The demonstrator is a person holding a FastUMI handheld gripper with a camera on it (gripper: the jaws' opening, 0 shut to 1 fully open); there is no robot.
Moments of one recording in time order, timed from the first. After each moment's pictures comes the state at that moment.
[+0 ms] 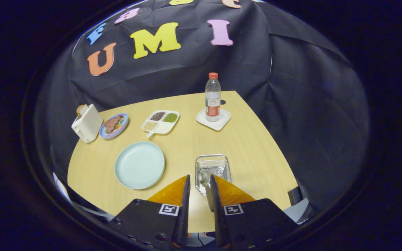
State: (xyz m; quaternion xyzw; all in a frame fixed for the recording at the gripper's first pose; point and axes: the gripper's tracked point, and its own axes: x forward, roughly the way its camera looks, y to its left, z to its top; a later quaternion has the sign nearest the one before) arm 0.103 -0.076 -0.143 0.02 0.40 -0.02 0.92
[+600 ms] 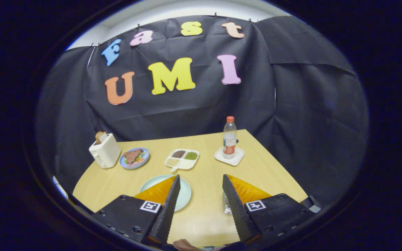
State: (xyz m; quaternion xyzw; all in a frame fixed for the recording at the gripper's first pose) arm 0.099 -0.001 -0.077 0.03 0.22 0.01 0.97
